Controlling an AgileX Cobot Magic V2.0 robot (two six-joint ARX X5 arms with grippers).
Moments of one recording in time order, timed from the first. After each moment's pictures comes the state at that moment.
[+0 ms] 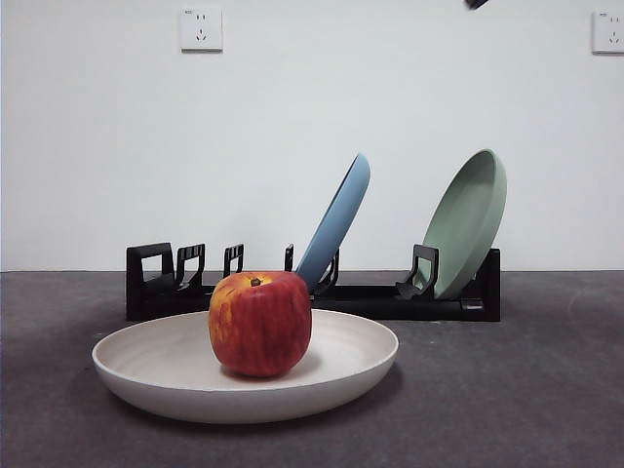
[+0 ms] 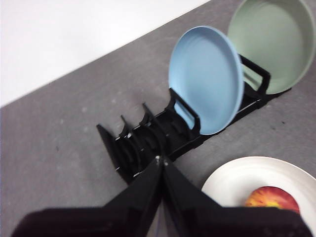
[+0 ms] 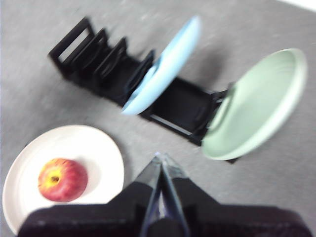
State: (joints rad) left arm -0.63 0.97 1.07 -0.59 -0.29 0.08; right arm 0.48 1.23 1.41 -0.86 -0.02 -0.05
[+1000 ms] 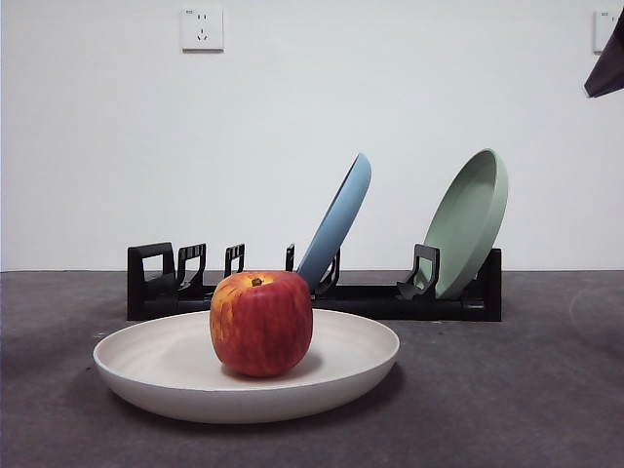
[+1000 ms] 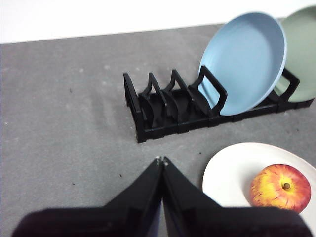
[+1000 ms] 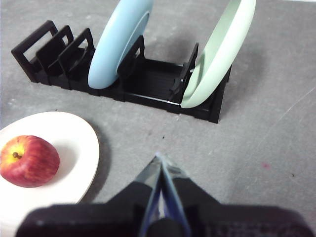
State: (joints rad) left arm -0.39 0.49 0.60 -0.49 -0.13 -0.10; right arm 0.48 0.66 0.64 -0.46 0.08 0.08
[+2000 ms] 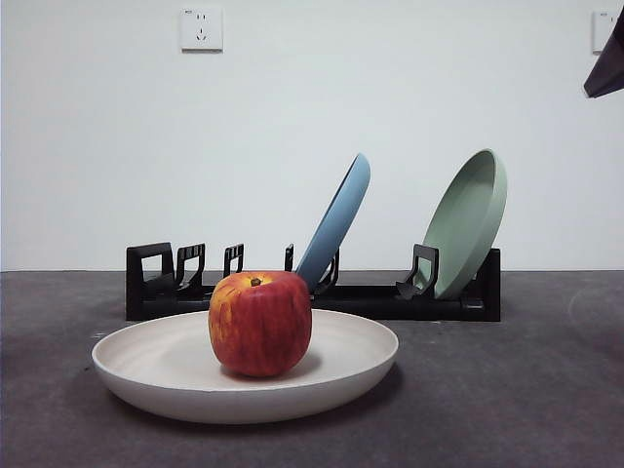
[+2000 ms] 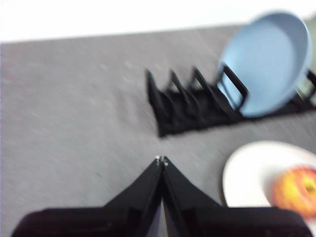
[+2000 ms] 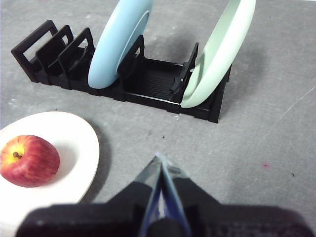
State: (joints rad) left arm -0.29 0.40 0.60 -0.54 -0.13 -0.08; right arm 0.48 0.66 0.64 -0.46 0.08 0.08
